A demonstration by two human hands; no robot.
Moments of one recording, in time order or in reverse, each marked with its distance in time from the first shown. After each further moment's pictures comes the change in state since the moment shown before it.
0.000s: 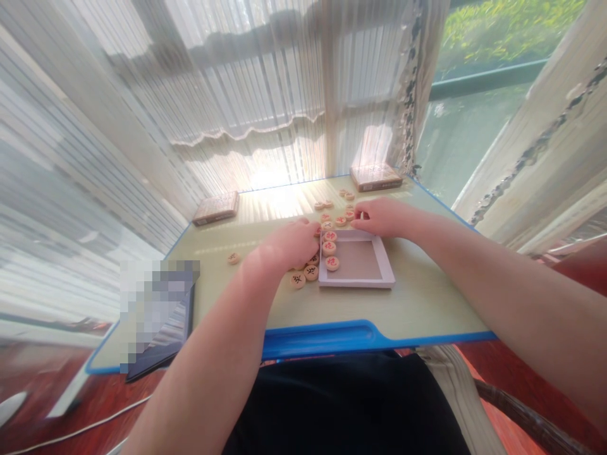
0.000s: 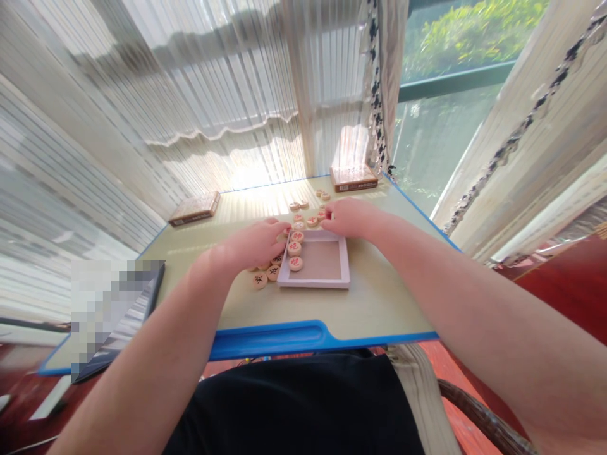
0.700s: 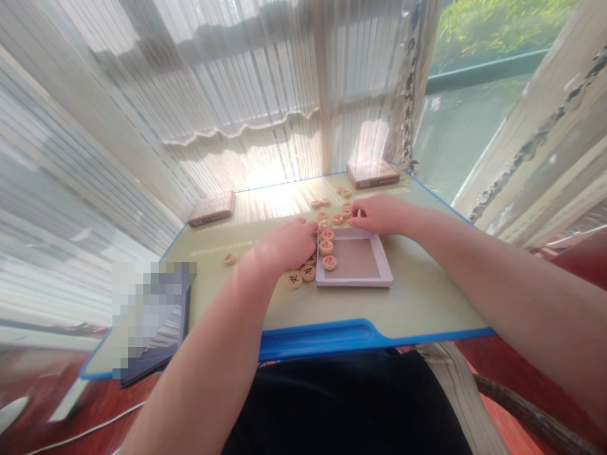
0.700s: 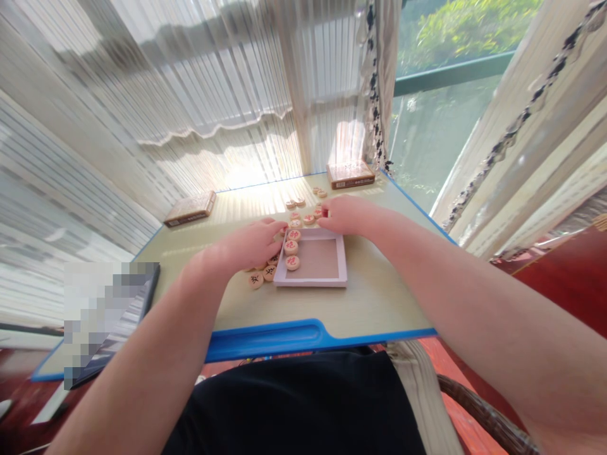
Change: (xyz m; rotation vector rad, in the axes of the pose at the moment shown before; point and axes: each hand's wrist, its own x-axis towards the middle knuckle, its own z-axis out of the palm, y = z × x) left_hand -0.003 0.003 -0.002 0.032 -0.028 0.010; right_hand -0.002 -0.003 -0.003 -0.016 -0.021 -0.017
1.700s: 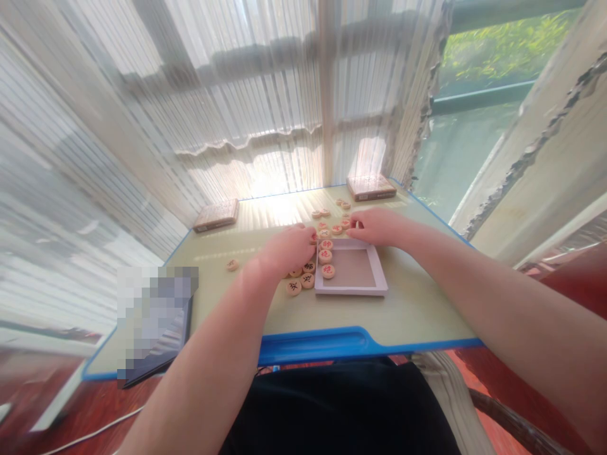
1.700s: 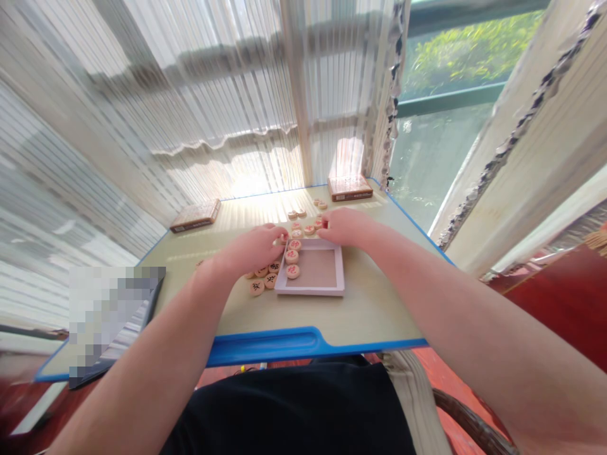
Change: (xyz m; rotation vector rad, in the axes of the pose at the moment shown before) left_hand 0.007 -0.006 0.009 -0.088 0.149 -0.031; right_hand 0.001 0.002 0.004 0.012 0.026 0.002
